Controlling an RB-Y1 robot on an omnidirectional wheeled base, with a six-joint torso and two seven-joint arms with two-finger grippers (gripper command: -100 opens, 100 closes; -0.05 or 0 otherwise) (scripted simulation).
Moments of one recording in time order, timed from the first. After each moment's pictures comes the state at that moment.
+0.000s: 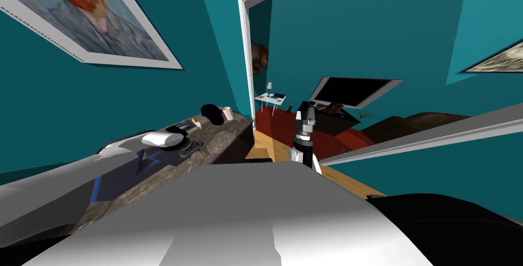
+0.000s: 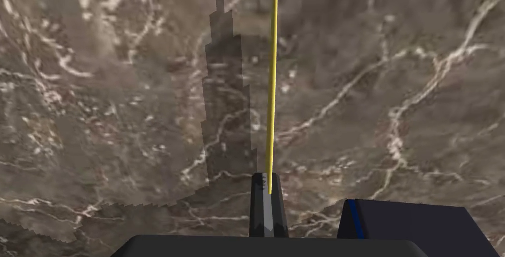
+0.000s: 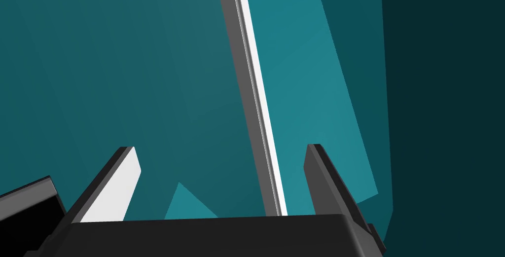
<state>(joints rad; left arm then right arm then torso) 0.15 1.31 -0.20 -1.62 1.20 1.18 -0.48 0.45 0.03 -0.05 -2.23 0.12 -0.62 -0.06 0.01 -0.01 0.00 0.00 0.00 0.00</state>
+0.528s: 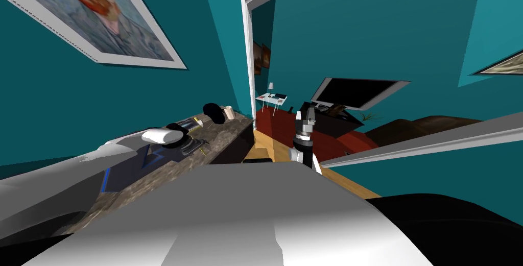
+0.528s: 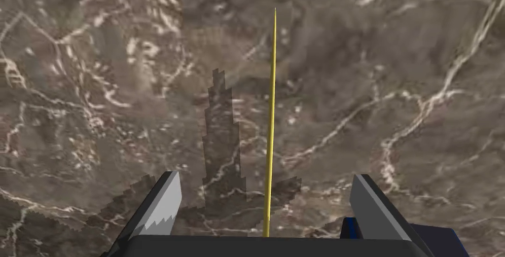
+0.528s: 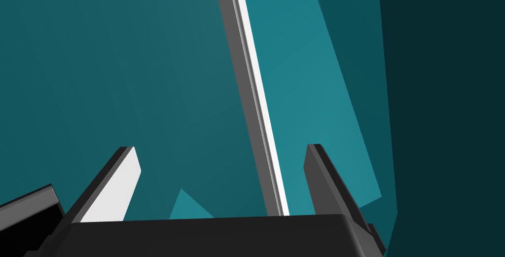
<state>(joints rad) 0.13 1.34 -0.18 -1.66 1.26 1.21 -0.48 0.45 0.03 -0.05 -2.23 0.12 -0.62 -0.06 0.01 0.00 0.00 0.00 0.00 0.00</state>
